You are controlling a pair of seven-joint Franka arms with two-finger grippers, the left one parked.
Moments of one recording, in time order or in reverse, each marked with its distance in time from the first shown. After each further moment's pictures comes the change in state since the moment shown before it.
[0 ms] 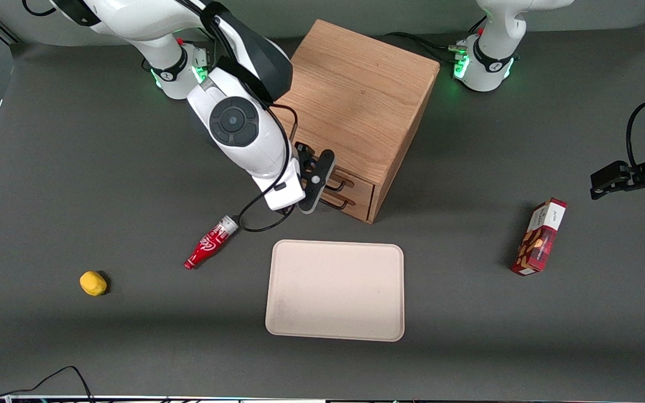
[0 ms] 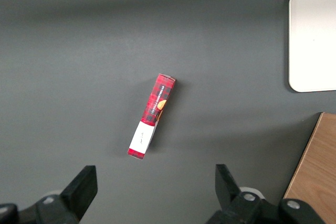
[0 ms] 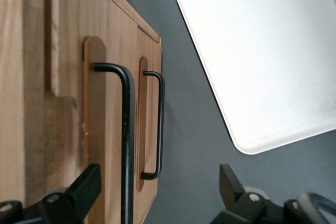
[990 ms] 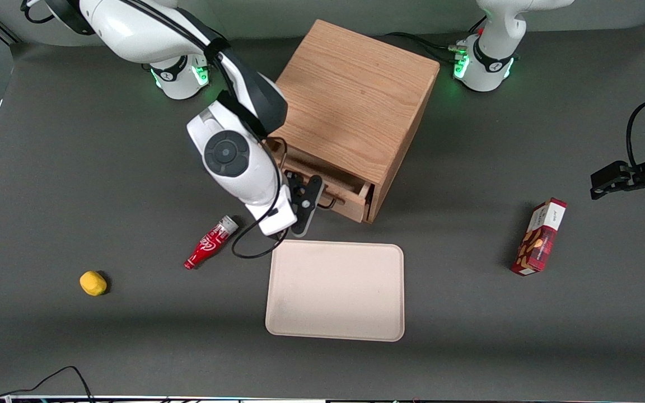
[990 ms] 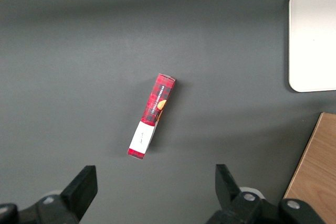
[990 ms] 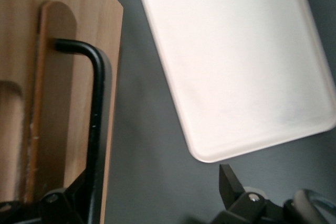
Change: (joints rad) arm -0.018 0.052 -0.079 -0.010 -0.036 0.122 -0.154
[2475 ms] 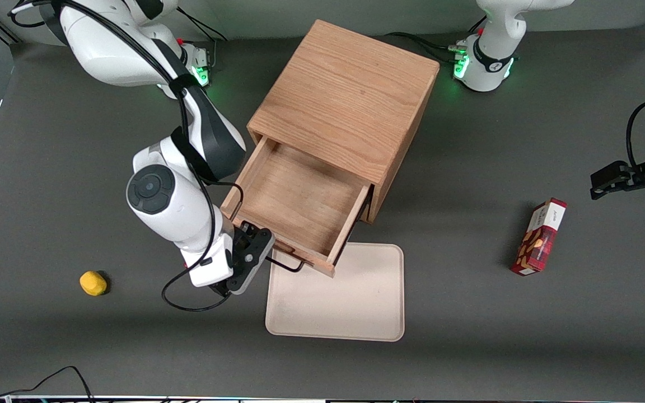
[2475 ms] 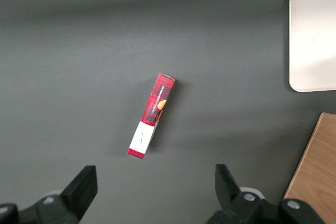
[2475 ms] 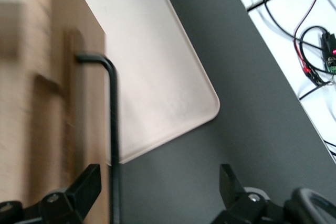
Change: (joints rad) arm -0.018 0.067 -0.149 0.175 0.057 0.073 -0.017
